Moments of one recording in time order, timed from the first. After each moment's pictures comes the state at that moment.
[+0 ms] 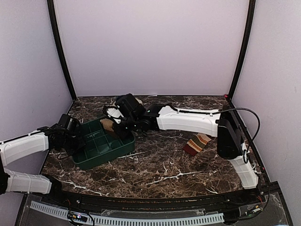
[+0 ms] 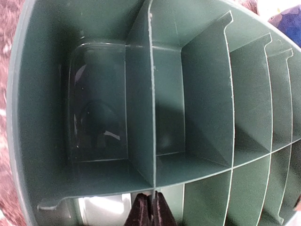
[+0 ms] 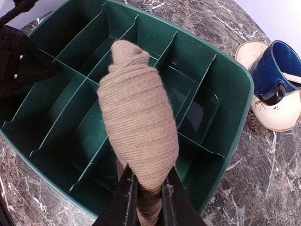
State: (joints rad) left arm -0.33 1.08 0.57 -0.52 -0.10 -0.90; right arm 1.11 2.30 2.06 -0.42 0.08 -0.03
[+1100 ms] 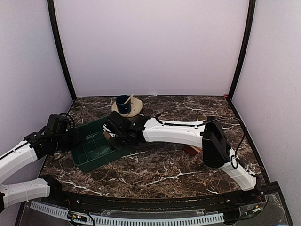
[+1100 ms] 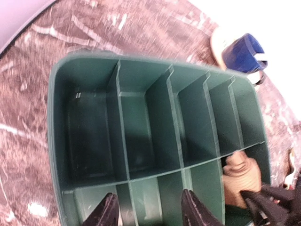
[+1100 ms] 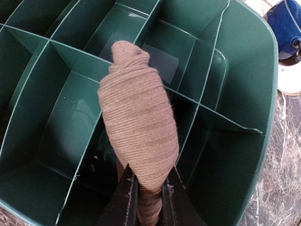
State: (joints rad) left arm -0.40 0.80 0.55 -0.55 -0.25 -0.88; right arm 1.19 2.47 2.24 -0.61 0.32 0.07
